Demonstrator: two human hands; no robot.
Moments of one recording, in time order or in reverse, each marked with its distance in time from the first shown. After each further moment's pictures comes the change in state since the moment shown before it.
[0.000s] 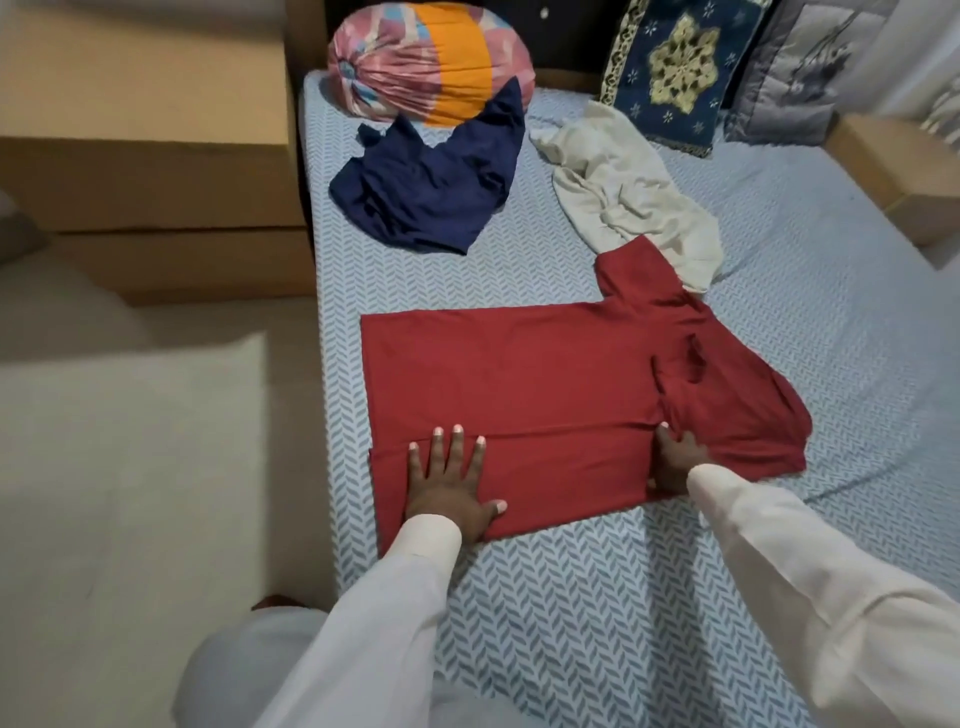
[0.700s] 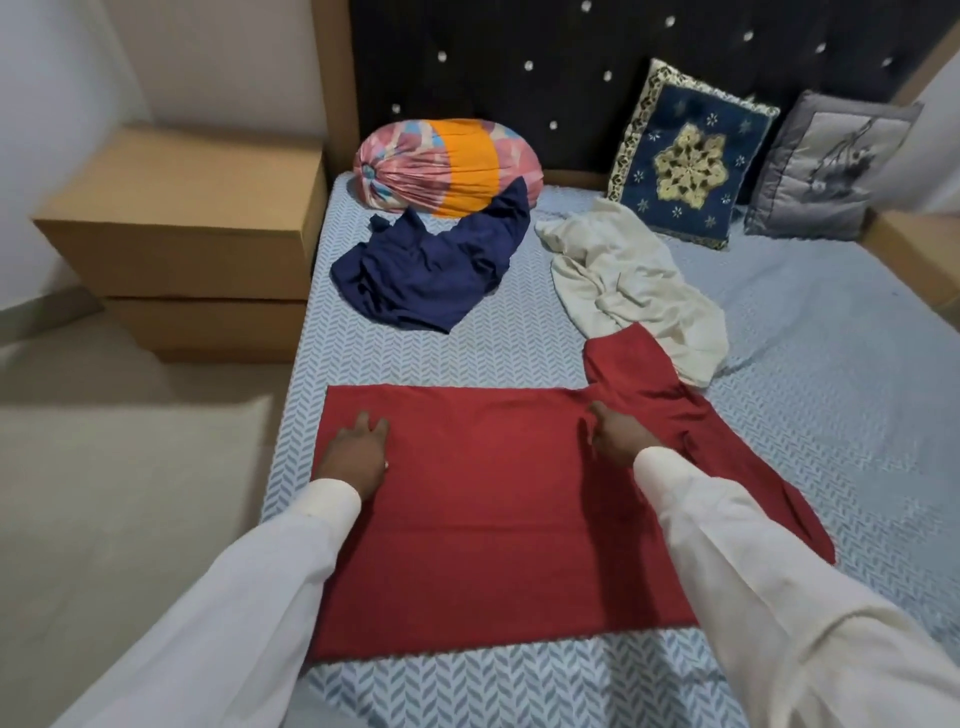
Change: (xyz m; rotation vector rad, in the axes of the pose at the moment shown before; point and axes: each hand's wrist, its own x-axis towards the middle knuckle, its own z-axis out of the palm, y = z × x) left_hand 0.093 -0.042 -0.089 -0.017 0.268 -0.262; right_hand 0.091 -0.048 -0.130 0.270 0.143 -0.479
